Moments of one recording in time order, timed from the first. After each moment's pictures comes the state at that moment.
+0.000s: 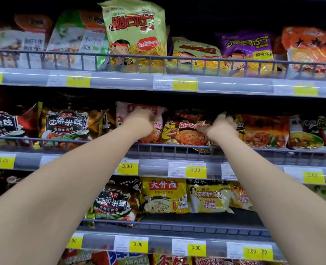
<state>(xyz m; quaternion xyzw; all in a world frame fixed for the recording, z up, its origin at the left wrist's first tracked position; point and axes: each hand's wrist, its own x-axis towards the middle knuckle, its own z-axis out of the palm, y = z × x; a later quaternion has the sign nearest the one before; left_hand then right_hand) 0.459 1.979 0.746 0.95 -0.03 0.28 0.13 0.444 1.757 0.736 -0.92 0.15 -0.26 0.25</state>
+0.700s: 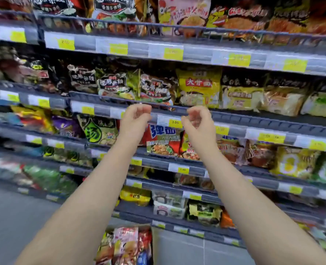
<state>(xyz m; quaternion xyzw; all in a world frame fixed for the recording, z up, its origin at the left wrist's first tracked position) 0.231 2.050 0.502 0.73 0.07 0.20 0.65 0.242 1.883 0.498 -0.79 -0.14 -0.19 0.57</state>
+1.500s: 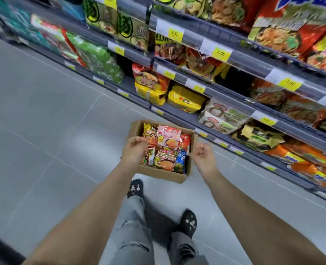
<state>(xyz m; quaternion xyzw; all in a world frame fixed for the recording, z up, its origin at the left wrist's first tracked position) 0.025 2.214 0.160 0.57 0.52 -0.07 0.63 0.092 2.017 0.145 -0.81 0.13 0.26 0.52</state>
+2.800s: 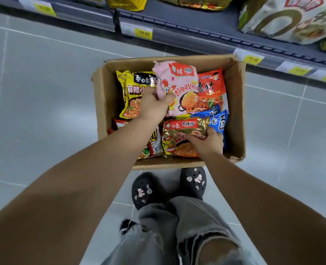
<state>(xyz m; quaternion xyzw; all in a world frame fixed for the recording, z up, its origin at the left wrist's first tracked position) 0.165 2.237 -0.295 0.74 0.35 -0.19 0.54 0.099 2.073 -0.307 -0.85 0.28 0.34 0.29</state>
